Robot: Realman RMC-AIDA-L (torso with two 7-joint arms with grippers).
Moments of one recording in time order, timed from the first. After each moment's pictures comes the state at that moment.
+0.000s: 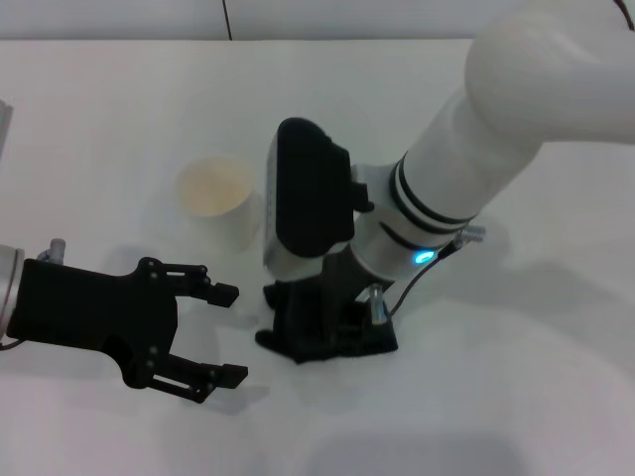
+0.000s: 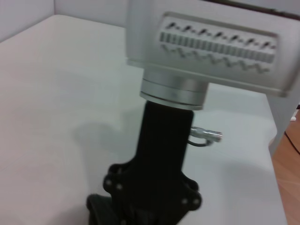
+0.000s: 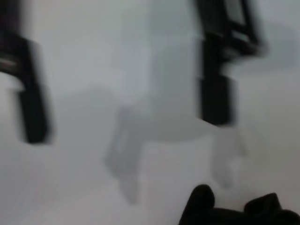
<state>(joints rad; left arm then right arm) -0.37 -2.08 1.03 1.18 2.08 1.82 -1.56 1.00 2.03 -2.14 -0.99 -2.10 -1.08 2.35</state>
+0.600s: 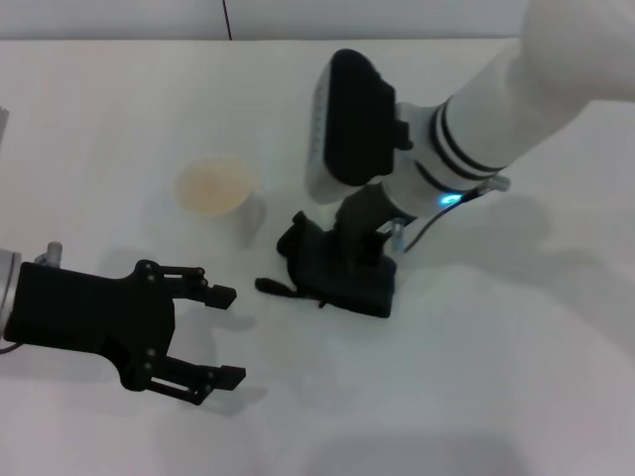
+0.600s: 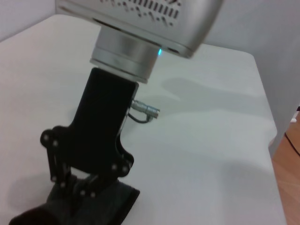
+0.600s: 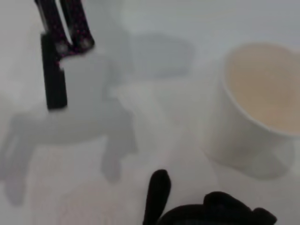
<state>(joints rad) -0.36 -2.08 1.03 1.17 2.07 1.82 -1.56 0.96 2.02 -1.96 -0.90 -2.17 -0.98 2.21</state>
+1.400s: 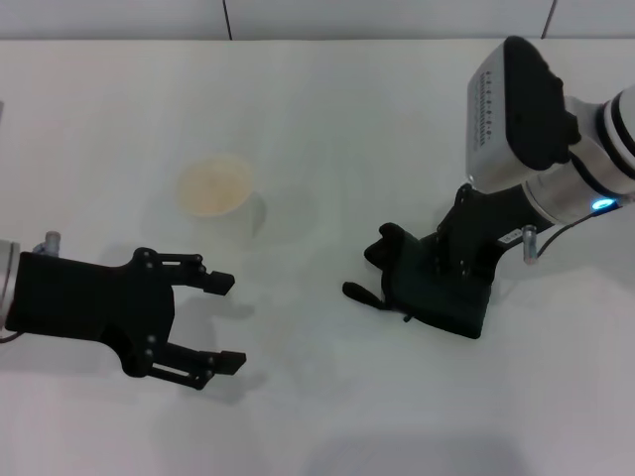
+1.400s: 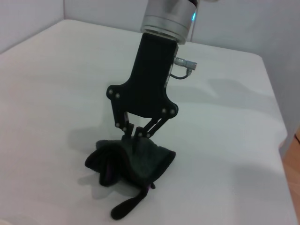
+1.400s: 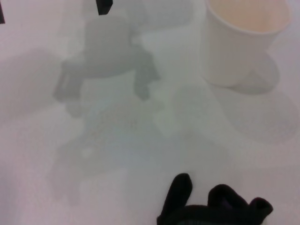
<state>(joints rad) -0.36 -2.07 1.02 1.17 2.07 1.80 -1.55 0.67 2.01 -1.56 -1.14 -2.29 -1.33 1.96</state>
